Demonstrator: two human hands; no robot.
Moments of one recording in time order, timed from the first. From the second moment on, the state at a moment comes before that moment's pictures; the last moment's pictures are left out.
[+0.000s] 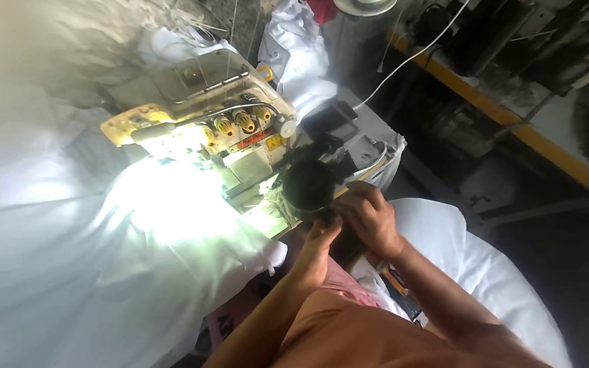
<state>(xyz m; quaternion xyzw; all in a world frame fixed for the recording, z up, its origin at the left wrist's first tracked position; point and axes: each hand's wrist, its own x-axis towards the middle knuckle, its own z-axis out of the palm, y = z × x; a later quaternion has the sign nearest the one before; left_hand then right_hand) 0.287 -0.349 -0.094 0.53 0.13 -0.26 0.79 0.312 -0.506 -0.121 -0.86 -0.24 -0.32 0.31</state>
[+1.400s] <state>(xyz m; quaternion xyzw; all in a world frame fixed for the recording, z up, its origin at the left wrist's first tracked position) 0.293 -0.346 -0.098 0.59 0.12 -0.28 0.75 0.338 -0.538 -0.170 -0.27 0.30 0.01 0.91</state>
